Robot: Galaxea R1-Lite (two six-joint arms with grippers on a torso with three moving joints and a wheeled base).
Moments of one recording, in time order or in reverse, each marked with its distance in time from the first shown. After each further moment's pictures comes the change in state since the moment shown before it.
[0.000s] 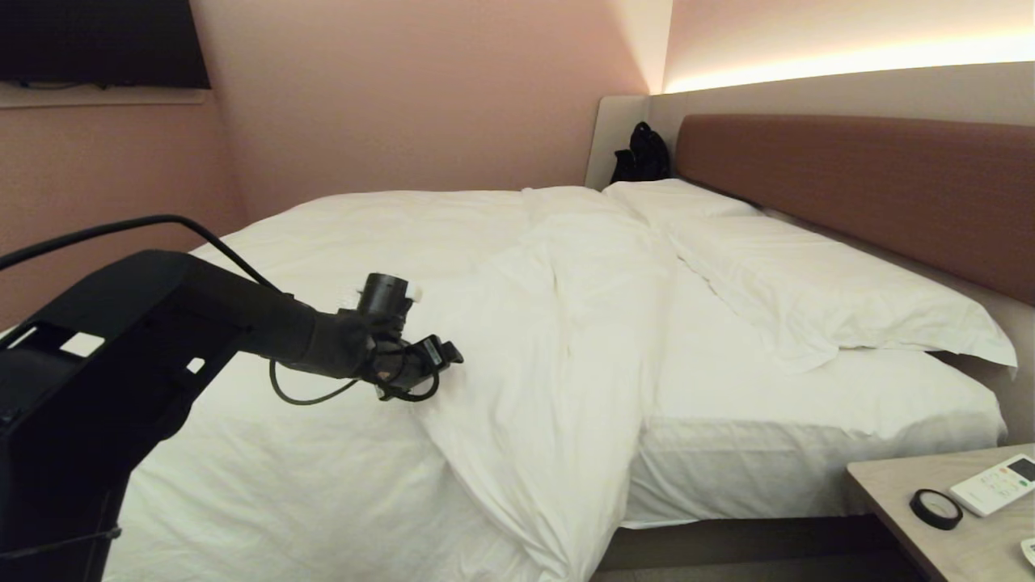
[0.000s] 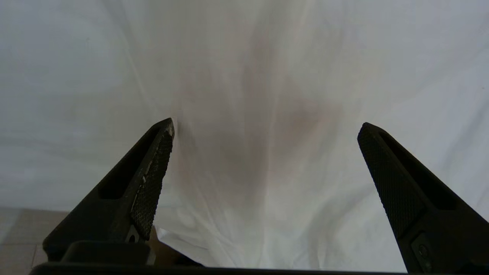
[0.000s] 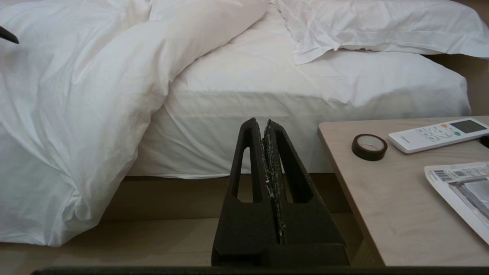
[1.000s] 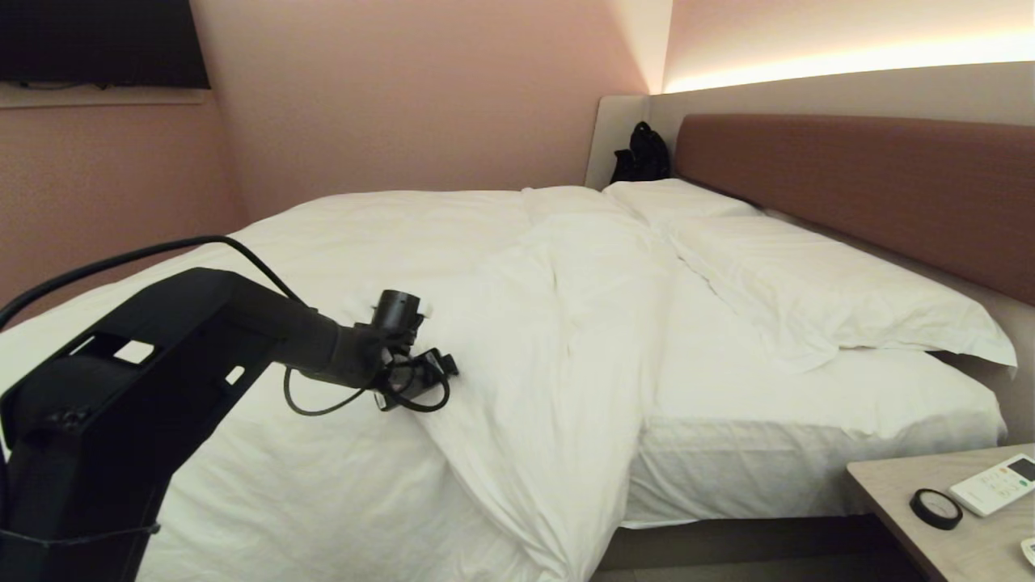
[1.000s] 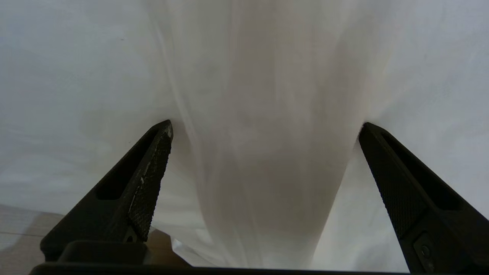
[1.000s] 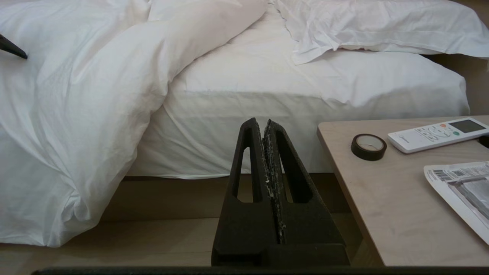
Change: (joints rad) left arm -0.010 0.091 -0.051 0.004 0.116 -0.018; right arm 0.000 0.000 0.000 0.000 -0.001 0.000
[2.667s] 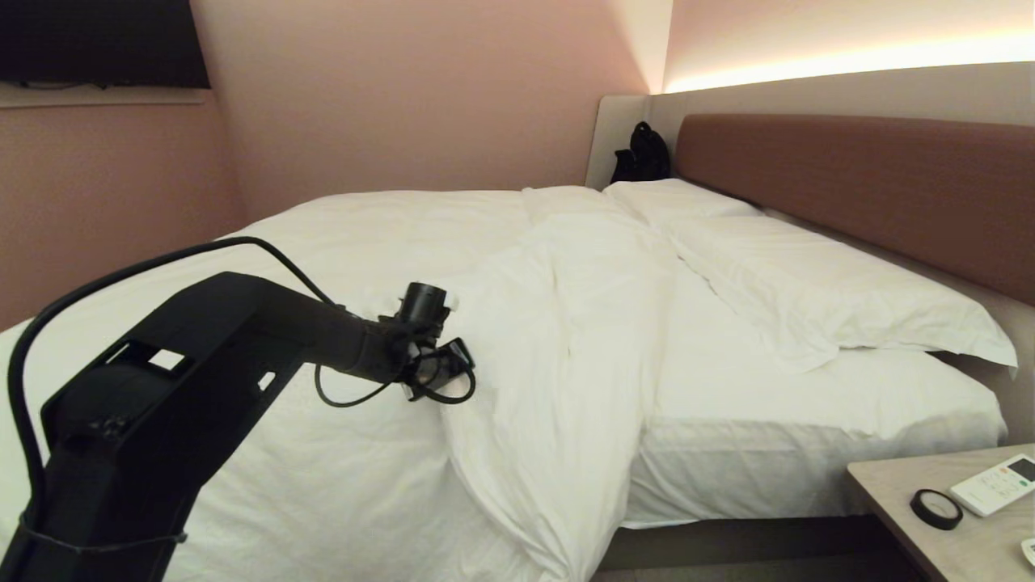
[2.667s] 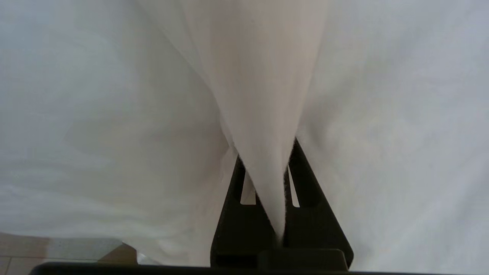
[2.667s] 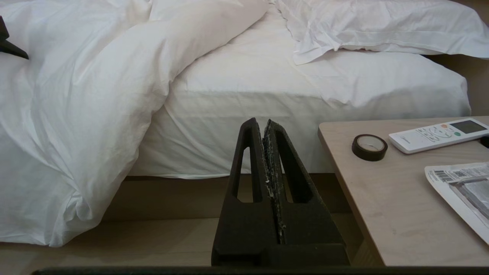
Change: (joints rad) left arm -0.071 0.029 -0.099 0.011 0.003 -0.063; right arm 0.000 0.000 0.000 0.000 0.001 0.000
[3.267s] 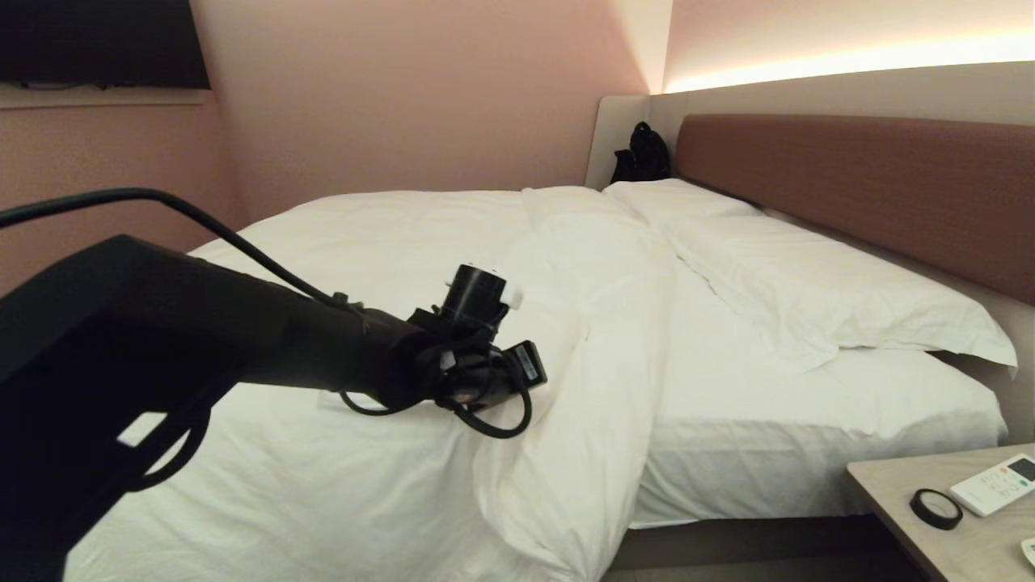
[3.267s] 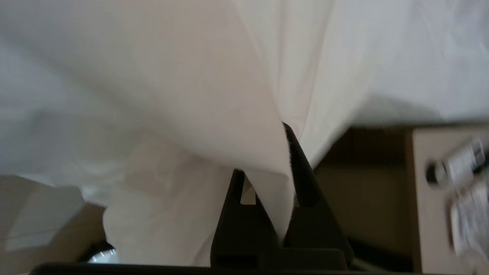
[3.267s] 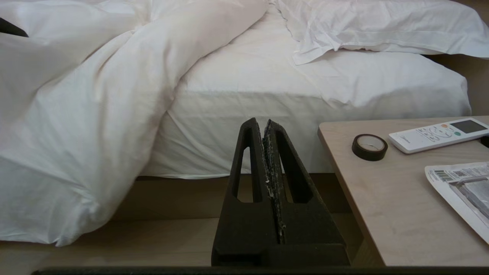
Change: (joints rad) left arm -0.261 -0.288 0.226 -0.008 -0.084 -0.030; right arm 0.000 0.000 0.000 0.000 0.000 0.001
